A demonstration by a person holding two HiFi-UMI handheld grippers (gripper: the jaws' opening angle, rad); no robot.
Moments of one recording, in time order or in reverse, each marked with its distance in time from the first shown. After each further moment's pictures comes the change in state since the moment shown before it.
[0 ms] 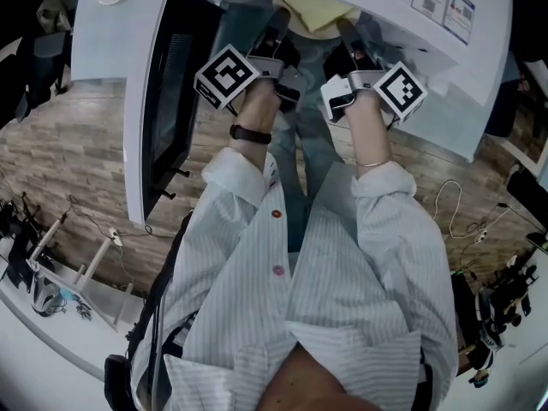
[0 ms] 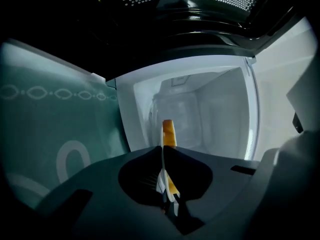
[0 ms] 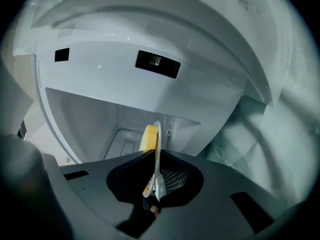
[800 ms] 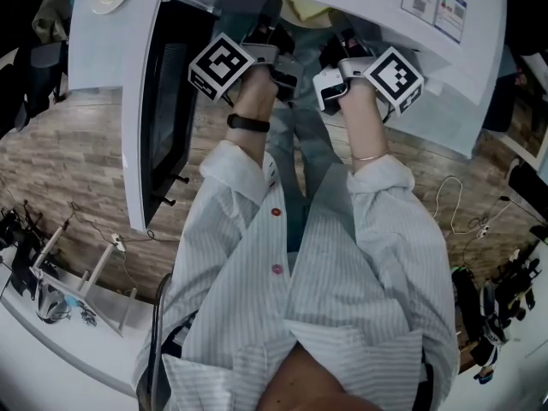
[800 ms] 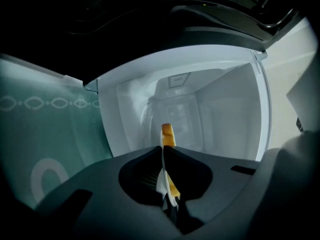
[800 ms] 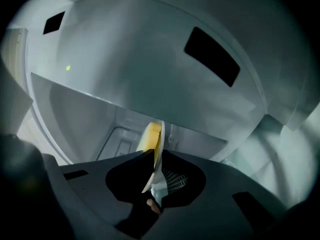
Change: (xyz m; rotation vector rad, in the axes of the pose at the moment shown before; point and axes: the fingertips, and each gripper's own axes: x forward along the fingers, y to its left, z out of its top) left arm 0.024 -0.009 0.017 0.020 -0.031 -0.005; right arm 0.019 0.016 0.011 -0.080 0.000 -0.021
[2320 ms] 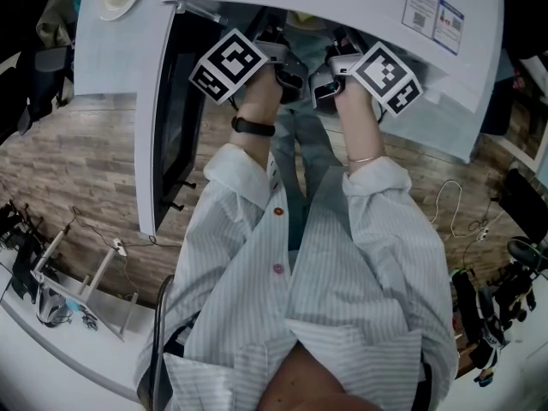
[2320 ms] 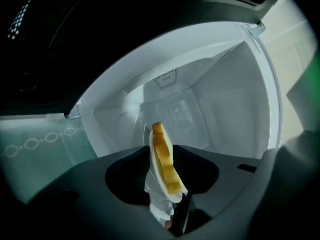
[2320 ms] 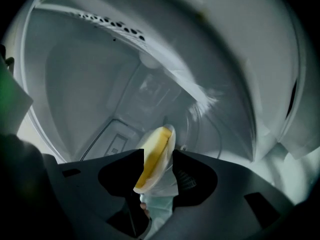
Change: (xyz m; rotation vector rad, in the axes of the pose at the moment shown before) left arm 0.009 -0.013 0.017 0.173 0.023 0.101; right arm 0.017 0.022 0.007 -0.209 -0.008 -0.109
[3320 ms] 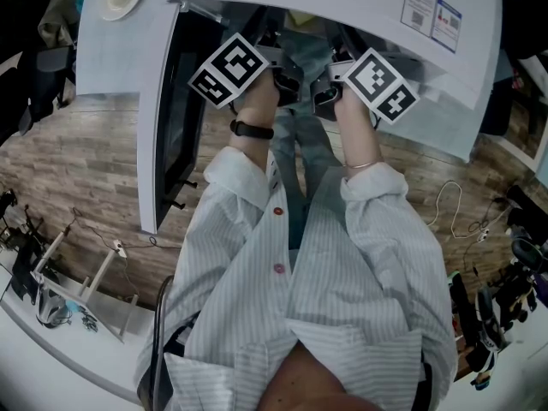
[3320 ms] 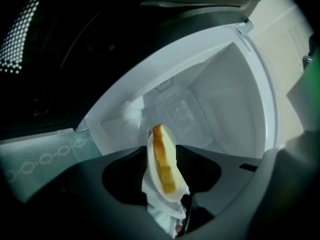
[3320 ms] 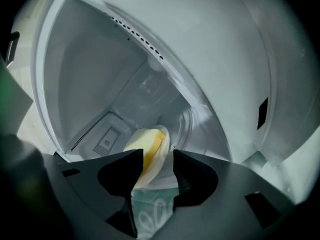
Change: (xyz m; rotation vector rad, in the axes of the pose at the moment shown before) left arm -0.010 0.004 0.005 0.098 -0.006 0.040; right arm -0.014 -0.012 -0.005 -0.125 0.000 -0.114
